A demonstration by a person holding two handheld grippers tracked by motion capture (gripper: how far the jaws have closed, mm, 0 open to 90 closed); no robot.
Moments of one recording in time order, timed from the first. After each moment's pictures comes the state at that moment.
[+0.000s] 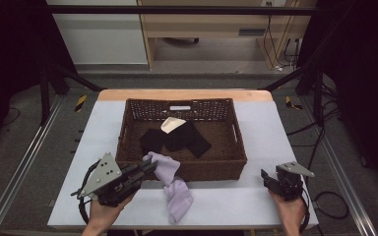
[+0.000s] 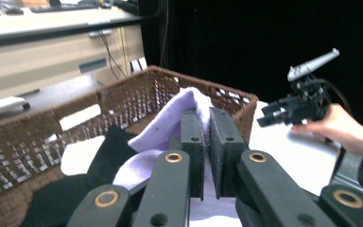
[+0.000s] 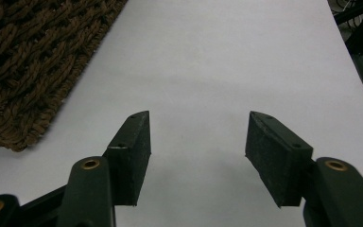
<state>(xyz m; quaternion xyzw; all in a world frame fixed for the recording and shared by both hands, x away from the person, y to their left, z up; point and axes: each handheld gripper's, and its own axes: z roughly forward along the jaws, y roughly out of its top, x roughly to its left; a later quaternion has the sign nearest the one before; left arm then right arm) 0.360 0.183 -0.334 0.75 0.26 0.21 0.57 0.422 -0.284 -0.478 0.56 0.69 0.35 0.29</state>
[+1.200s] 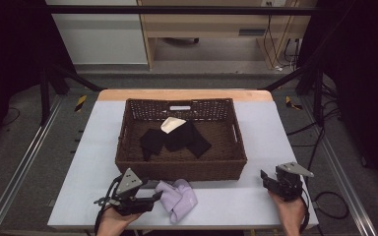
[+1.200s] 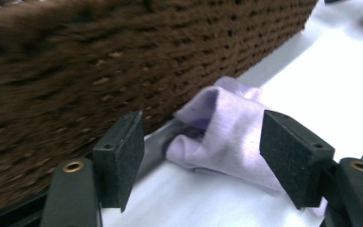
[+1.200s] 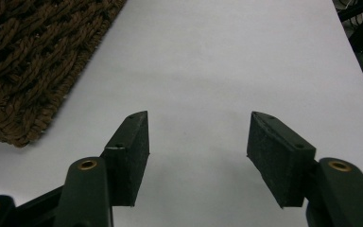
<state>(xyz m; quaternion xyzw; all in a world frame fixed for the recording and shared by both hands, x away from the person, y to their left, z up) 0.382 0.186 -0.435 0.81 0.37 0.15 0.43 0.421 -0.283 -0.478 0.57 0.69 0.35 0.28</state>
